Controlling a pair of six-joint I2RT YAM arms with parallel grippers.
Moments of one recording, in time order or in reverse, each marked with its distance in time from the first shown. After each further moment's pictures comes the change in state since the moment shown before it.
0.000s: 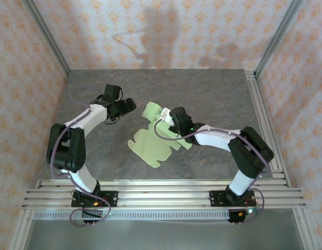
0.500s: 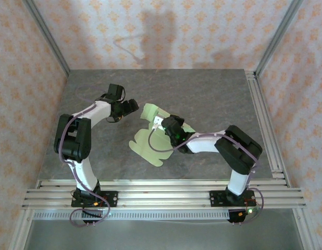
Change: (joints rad) left arm 0.011 0.124 0.057 0.022 0.059 0.026; right arm 0.109 0.109 -0.061 0.323 0.284 -0.310
